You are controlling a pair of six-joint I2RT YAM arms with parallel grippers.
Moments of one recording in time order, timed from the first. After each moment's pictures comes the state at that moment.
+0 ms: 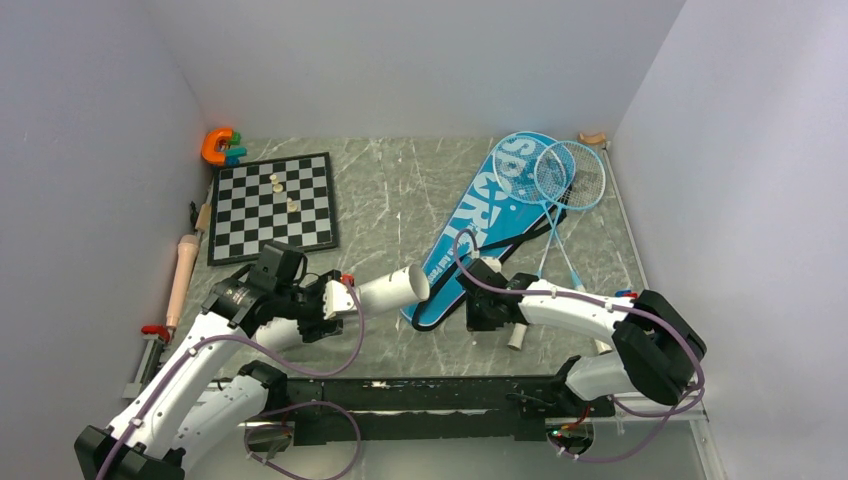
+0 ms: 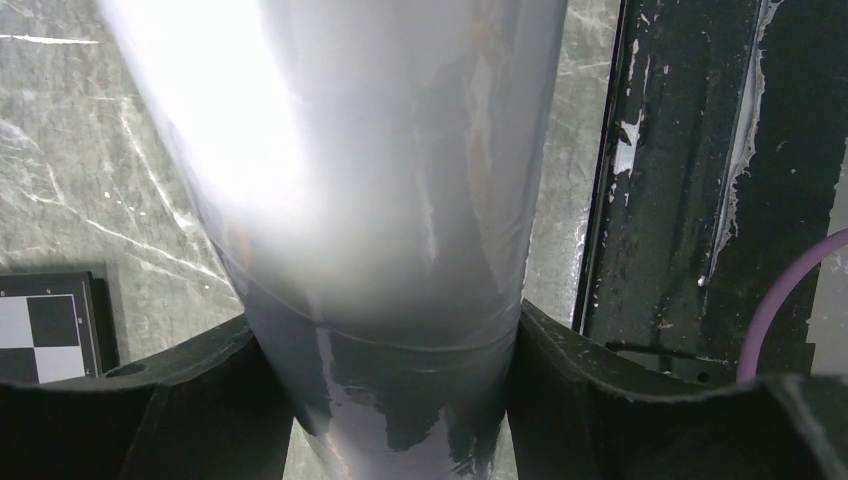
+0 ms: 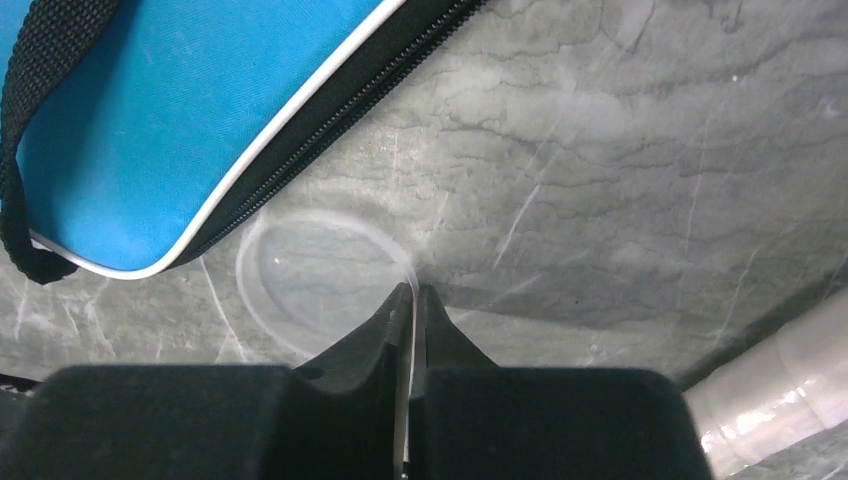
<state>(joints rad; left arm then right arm) -0.43 0.80 0.76 -0.95 0.58 0.90 0.83 1.35 0.64 -0.47 0.11 0.78</state>
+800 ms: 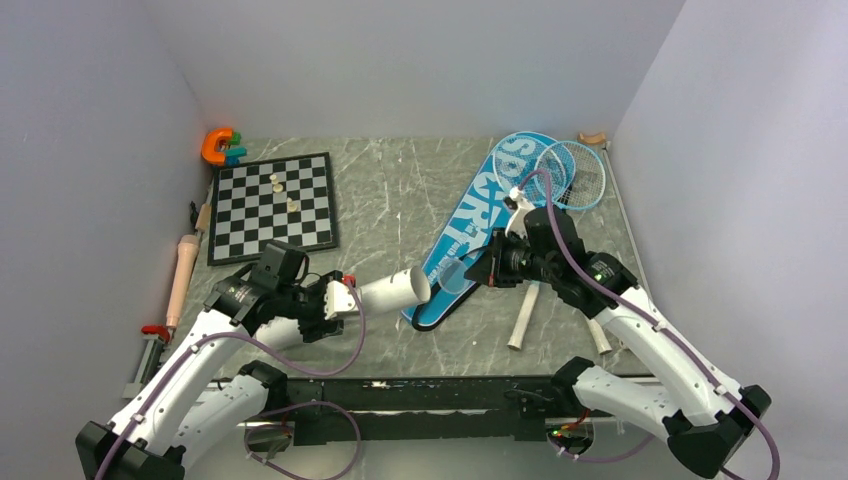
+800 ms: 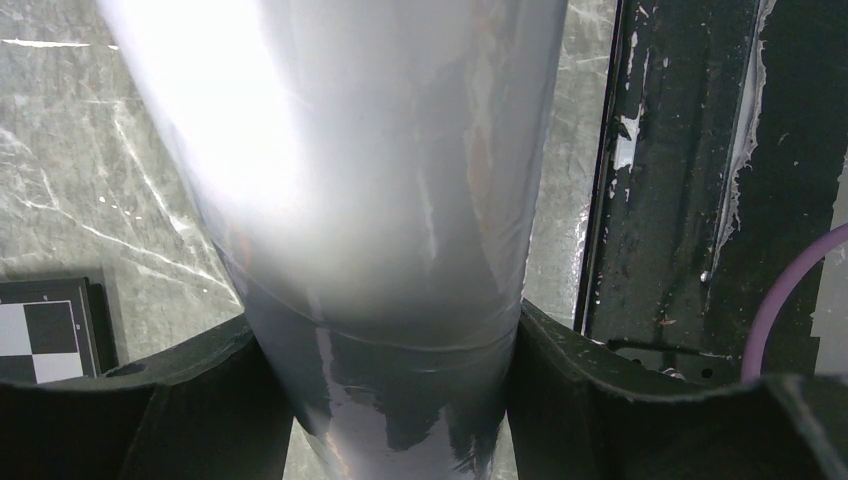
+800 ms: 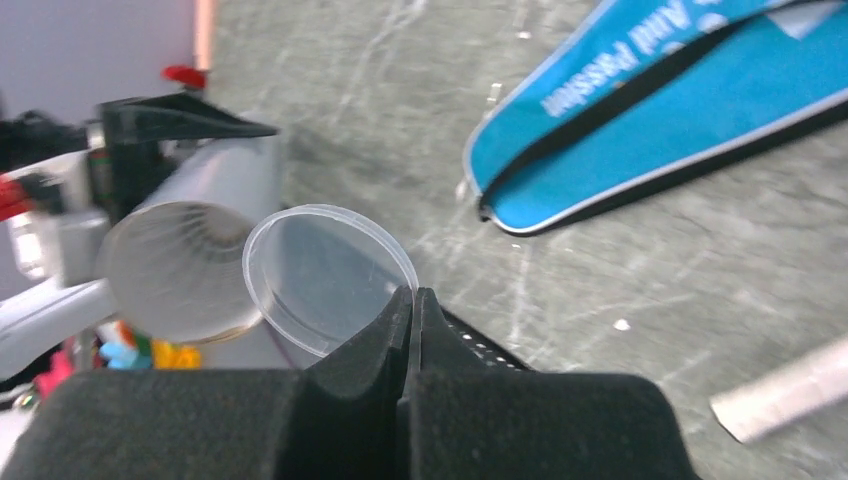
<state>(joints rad) -0.43 0.82 0.76 -0.95 0.58 0.91 0.64 0.93 0.99 -0.71 -0.21 0.66</state>
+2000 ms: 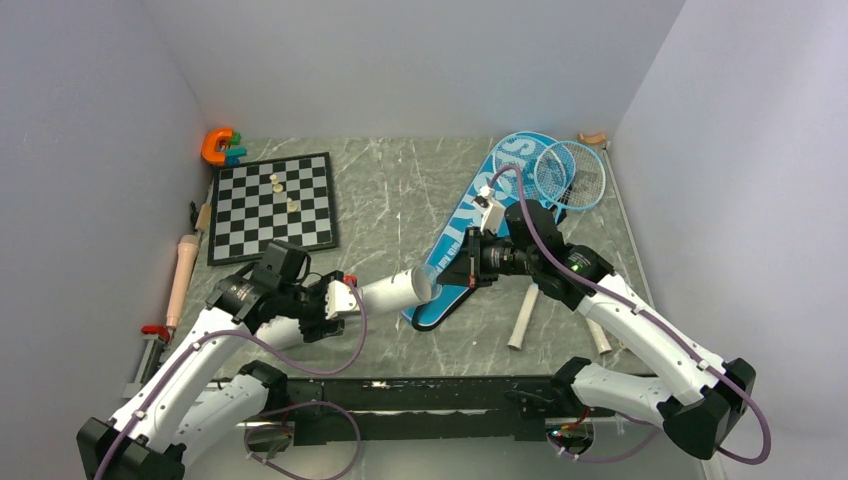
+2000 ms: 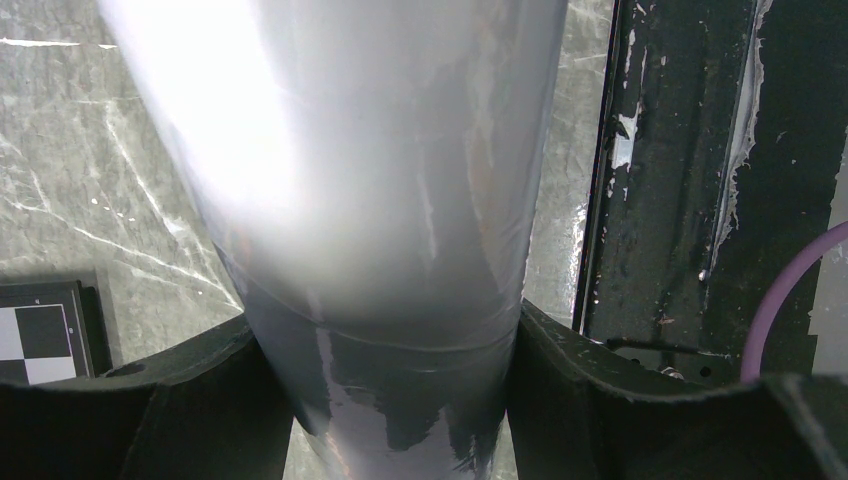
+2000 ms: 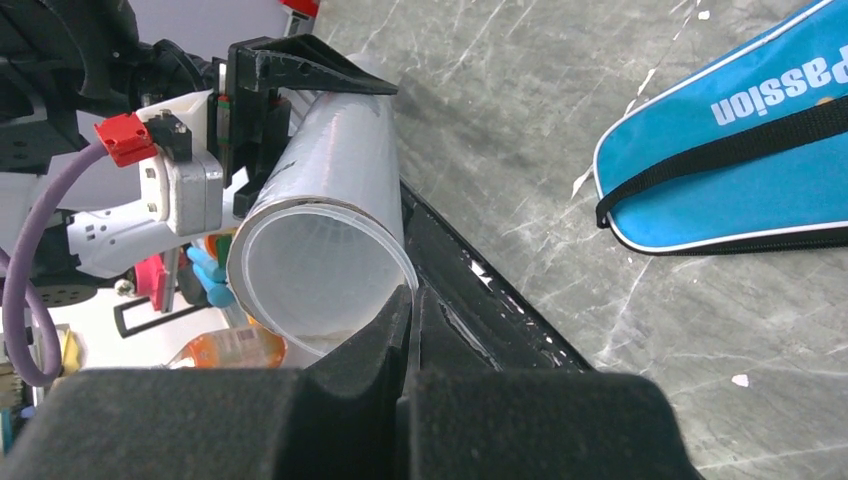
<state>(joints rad) -0.44 0.83 0.76 -0.95 0.58 0.92 0.69 1.03 1.01 -0.53 -0.46 0.69</state>
